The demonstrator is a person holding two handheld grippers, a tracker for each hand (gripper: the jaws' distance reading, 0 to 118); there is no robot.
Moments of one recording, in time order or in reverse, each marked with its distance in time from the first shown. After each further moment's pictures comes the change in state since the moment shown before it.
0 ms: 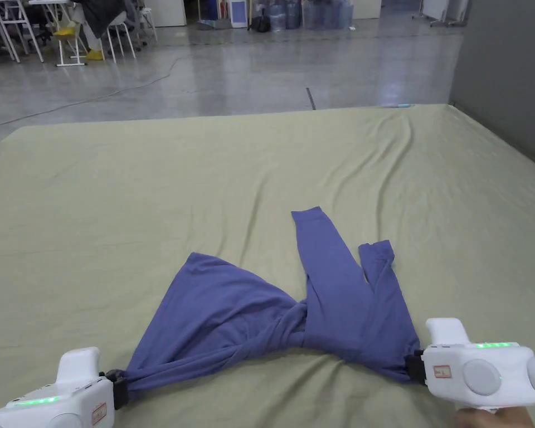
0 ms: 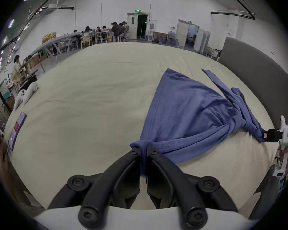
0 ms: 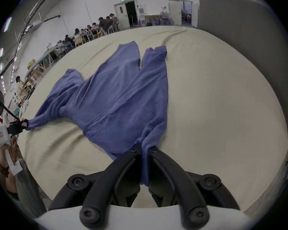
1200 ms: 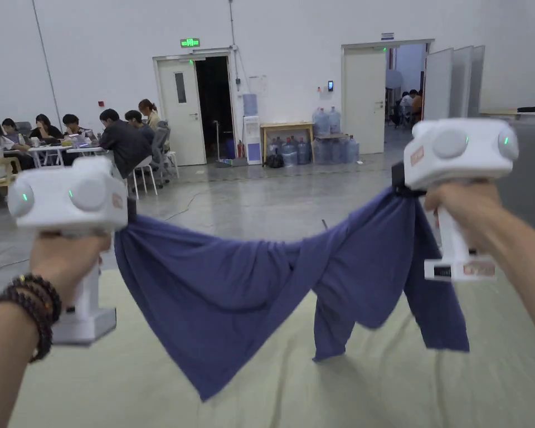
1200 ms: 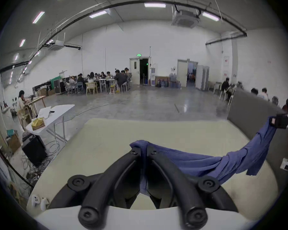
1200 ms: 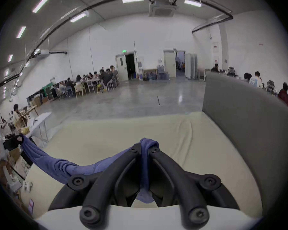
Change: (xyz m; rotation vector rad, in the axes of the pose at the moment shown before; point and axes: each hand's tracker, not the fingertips) left arm 0.086 0.523 -0.026 0.413 0.097 -0.080; right arm -0.054 0.554 0.052 0.482 -0.043 -0.007
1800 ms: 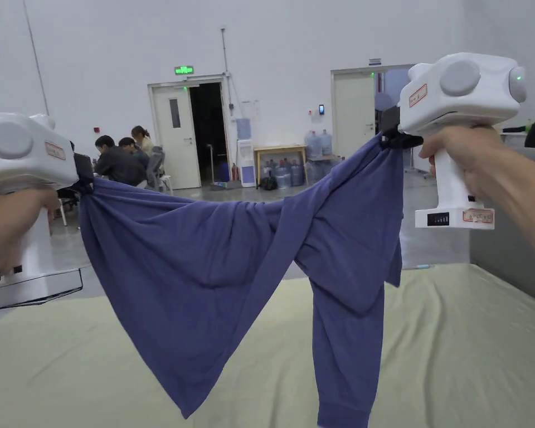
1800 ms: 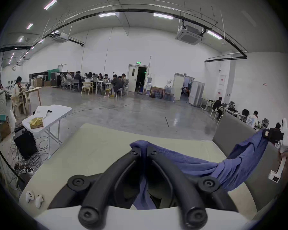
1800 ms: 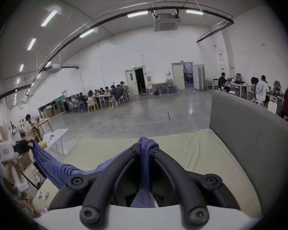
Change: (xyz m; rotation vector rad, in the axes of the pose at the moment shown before) left arm -0.053 0.088 0.116 0.089 -0.101 0.178; right arm -0.007 0.116 0.116 0.180 0.113 -0.042
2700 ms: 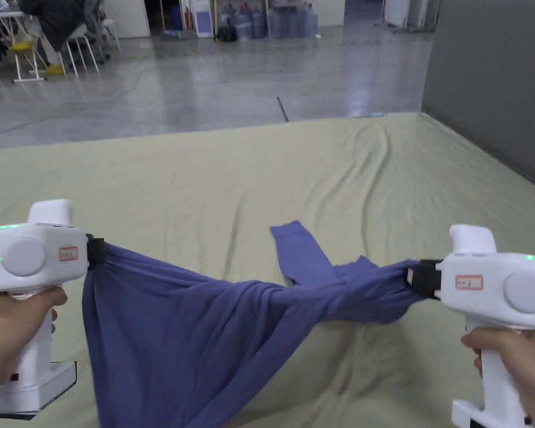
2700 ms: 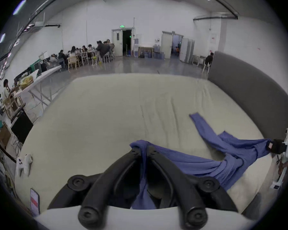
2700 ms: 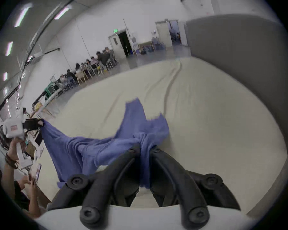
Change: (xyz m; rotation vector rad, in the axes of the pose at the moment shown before) left arm -0.028 -0.301 0.041 -0.344 -0.076 -0.148; right arm 0.066 -0.413 0.189 -0.332 -0.067 -0.120
